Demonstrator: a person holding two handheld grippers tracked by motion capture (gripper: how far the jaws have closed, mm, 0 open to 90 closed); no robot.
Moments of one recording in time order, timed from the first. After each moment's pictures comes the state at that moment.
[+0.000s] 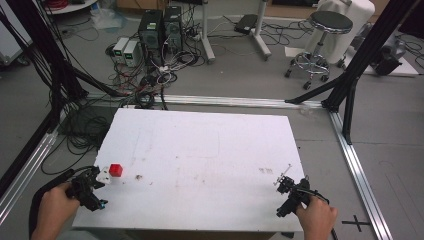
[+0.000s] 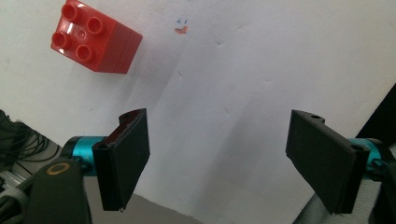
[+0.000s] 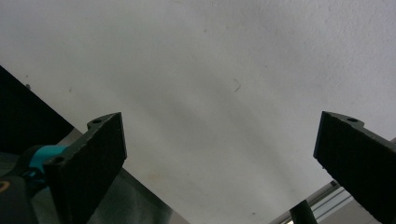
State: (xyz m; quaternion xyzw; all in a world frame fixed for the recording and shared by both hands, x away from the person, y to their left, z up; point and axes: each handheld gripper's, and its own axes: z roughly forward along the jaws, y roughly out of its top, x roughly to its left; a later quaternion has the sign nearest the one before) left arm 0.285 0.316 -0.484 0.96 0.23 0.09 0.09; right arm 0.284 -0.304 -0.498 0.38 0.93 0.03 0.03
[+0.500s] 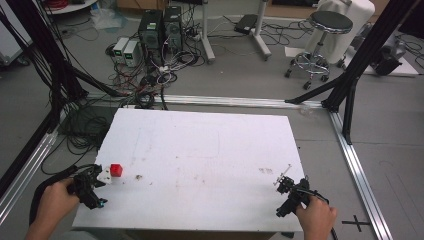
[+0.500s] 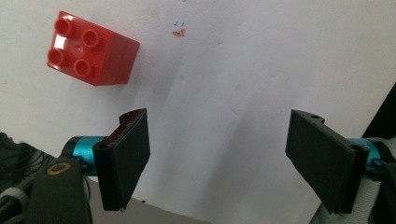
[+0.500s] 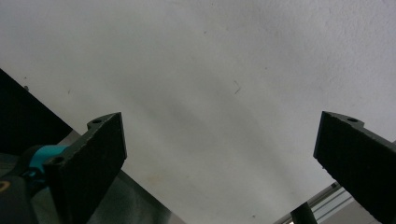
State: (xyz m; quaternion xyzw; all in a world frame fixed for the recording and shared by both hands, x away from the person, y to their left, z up) left arm 0.296 0.319 -0.486 0.98 0.18 0.08 0.09; right arm 0.284 -0.304 -0.499 0.38 0.93 0.02 0.04
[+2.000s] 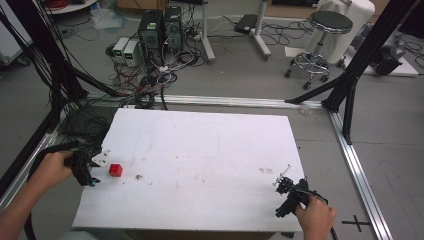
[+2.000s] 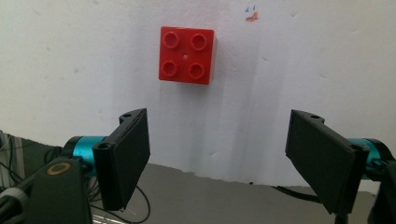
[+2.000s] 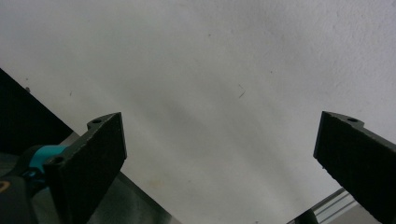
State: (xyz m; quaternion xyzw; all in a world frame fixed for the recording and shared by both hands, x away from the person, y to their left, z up) left arm 0.360 0.339 -0.465 0.99 0.04 0.07 0.06; right arm 0.285 -0.303 -0.503 0.37 0.93 0.03 0.03
